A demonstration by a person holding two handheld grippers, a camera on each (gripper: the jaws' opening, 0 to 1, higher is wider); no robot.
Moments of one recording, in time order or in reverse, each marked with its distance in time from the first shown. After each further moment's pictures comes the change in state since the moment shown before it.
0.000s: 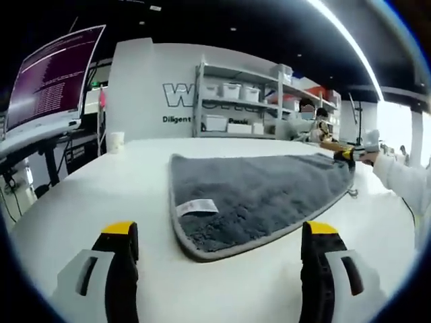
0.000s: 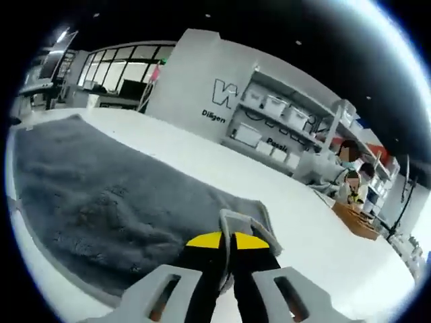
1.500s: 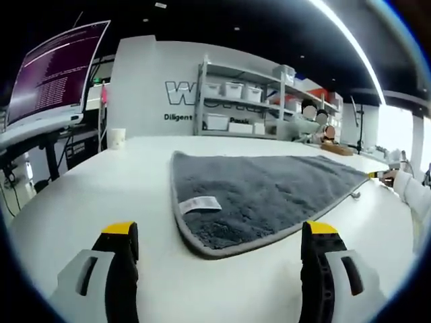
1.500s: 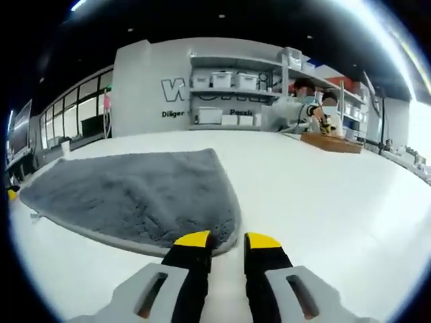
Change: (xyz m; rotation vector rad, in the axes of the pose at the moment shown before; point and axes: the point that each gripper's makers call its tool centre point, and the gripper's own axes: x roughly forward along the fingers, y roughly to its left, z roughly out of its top) left arm 0.000 0.002 -0.003 -0.026 0.007 0.002; right arm -0.094 -0.062 -0.110 0.387 0.123 -0.087
